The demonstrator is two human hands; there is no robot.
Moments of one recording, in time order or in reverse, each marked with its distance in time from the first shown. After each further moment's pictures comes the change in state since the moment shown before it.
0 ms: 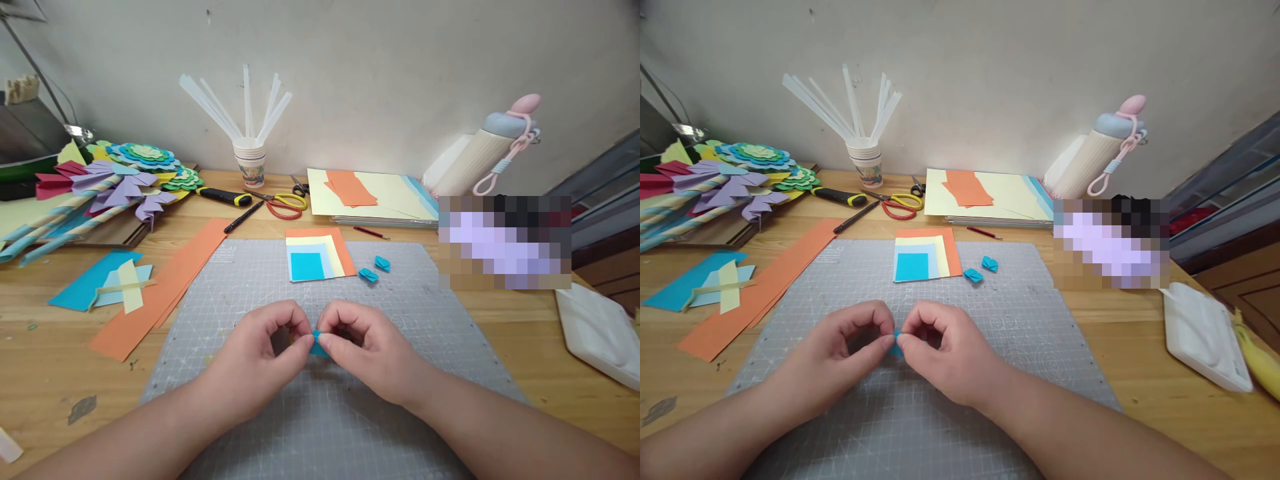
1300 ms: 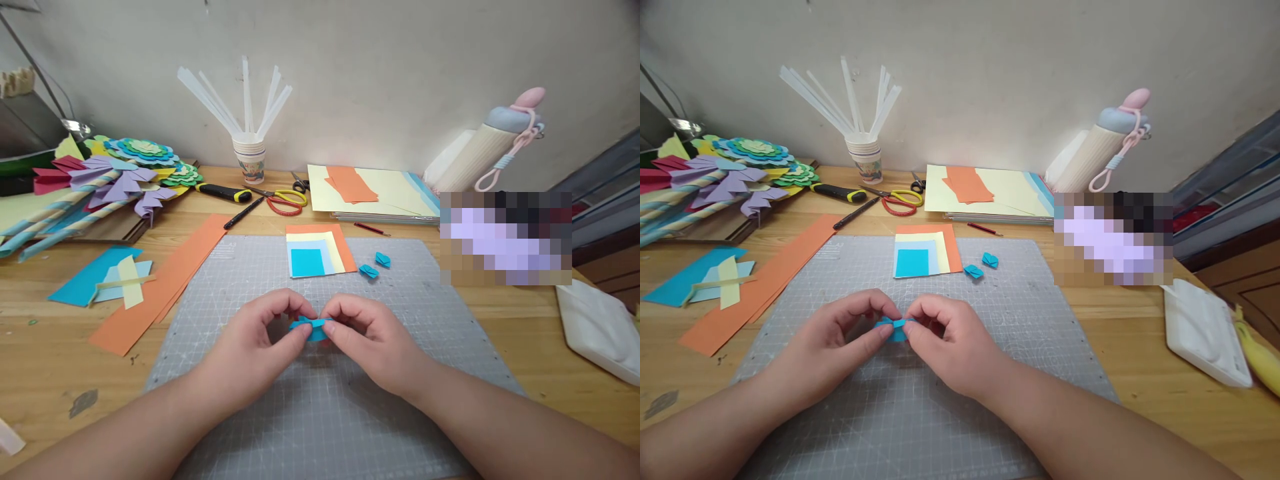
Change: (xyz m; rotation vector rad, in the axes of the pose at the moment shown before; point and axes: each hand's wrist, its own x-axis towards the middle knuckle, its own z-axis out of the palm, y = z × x) left_hand 0.002 -0.001 -0.004 -0.062 0.046 0.020; right_hand -0.001 0.005 -0.003 0.003 0.021 -0.040
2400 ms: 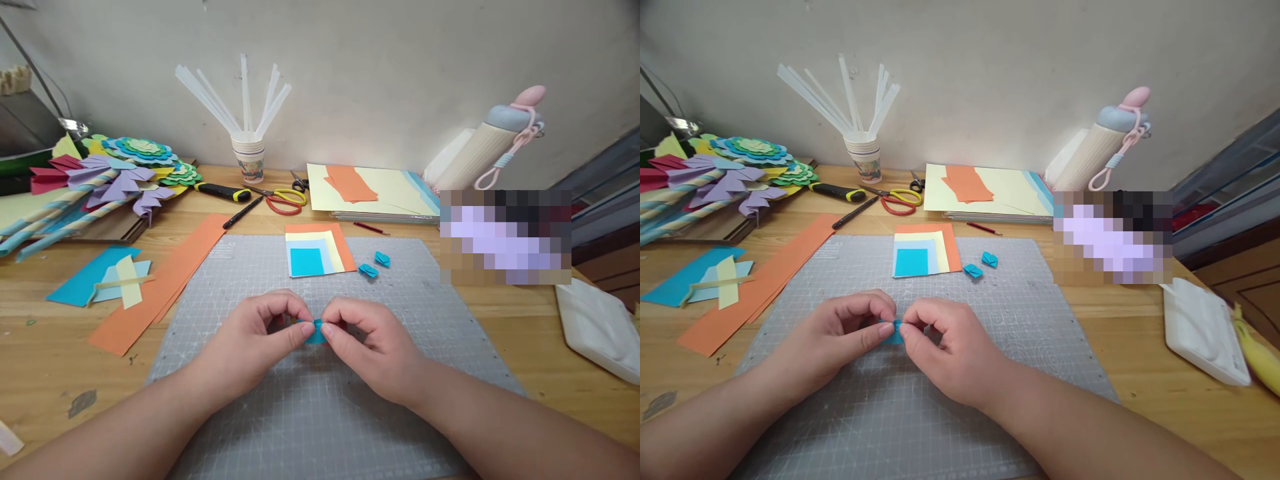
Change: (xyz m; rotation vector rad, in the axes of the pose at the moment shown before) left_hand 0.005 -0.004 -0.004 -0.160 -0.088 -0.068; right_hand -0.004 -0.003 -0.002 -0.224 0.014 -0.182
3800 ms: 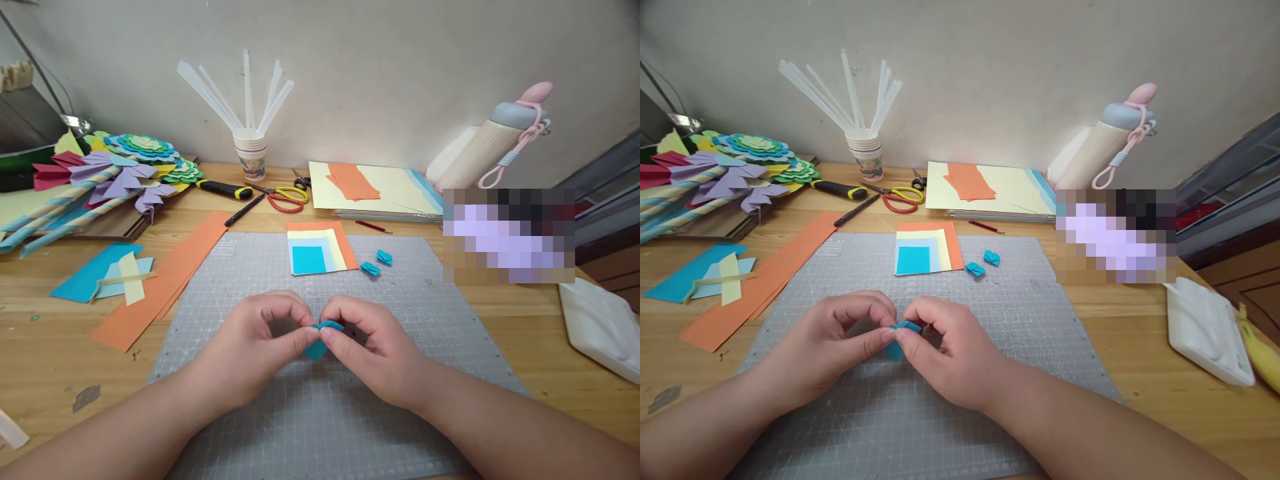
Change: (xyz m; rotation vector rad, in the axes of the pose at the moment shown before) left_hand -0.006 0.008 0.002 0.099 0.030 0.046; right_hand -0.002 0.000 0.002 0.059 -0.051 -0.006
